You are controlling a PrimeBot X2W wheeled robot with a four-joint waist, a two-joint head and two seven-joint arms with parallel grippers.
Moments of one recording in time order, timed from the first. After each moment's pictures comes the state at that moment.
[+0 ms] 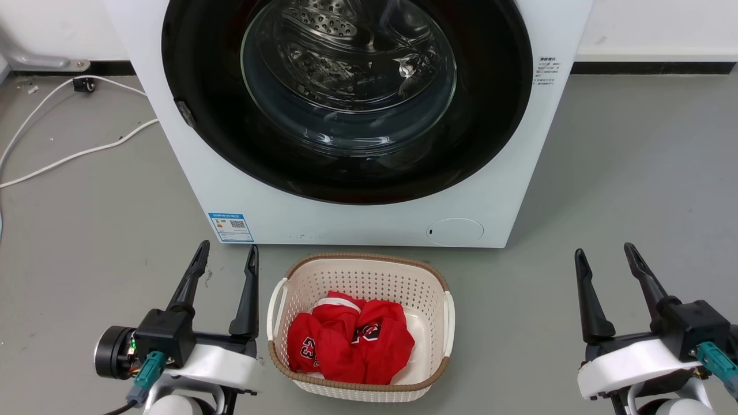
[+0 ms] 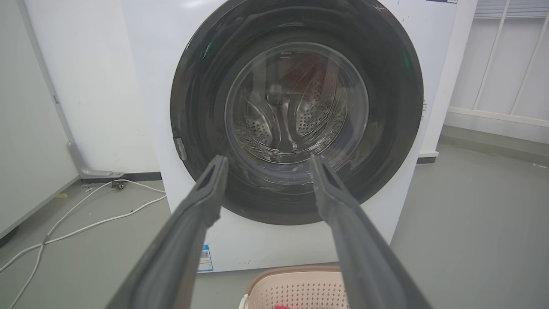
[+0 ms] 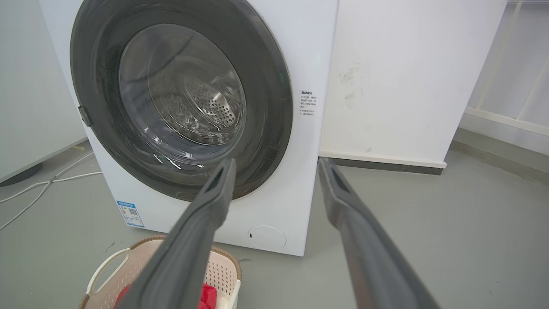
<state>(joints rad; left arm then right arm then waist) -0.07 0.08 -0.02 0.08 -0.09 -0.13 -0.26 -0.01 -0.05 -0.03 0.00 0.02 0.13 -0.15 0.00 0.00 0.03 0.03</state>
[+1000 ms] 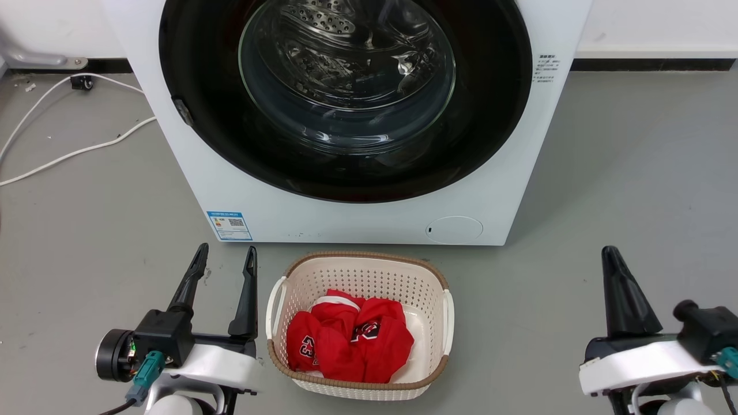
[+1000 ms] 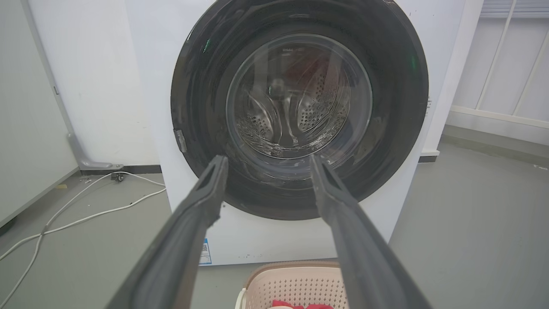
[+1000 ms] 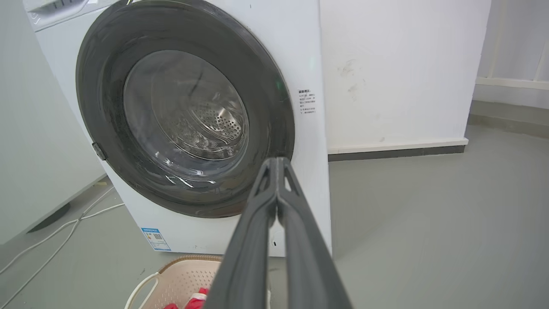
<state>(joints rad) -0.08 0.07 -0.01 0.11 -0.08 -0.13 -0.26 -0.02 -0.05 -0.02 0.05 0.17 0.13 -0.20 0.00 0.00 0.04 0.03</state>
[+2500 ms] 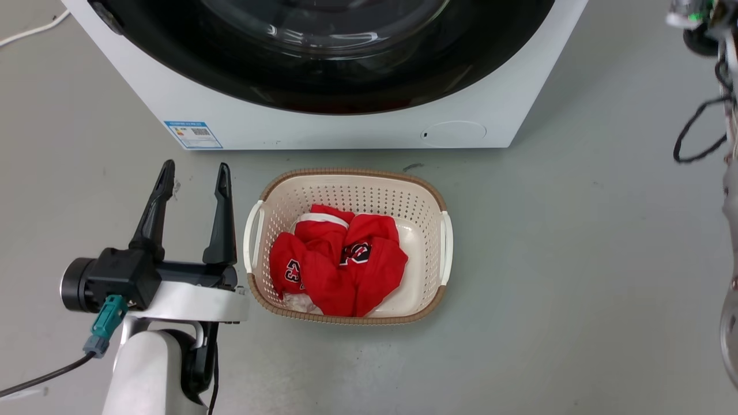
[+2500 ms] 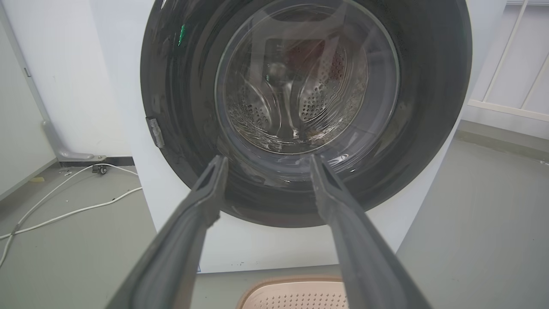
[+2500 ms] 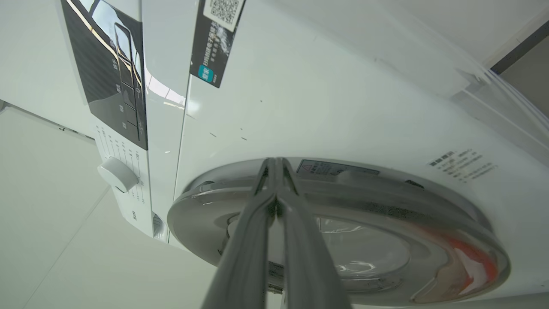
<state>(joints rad) -0.24 0.08 0.03 0.04 -0.11 -0.13 -0.26 -1.20 -0.18 -0.05 0.83 1.27 0.13 0.24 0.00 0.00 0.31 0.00</state>
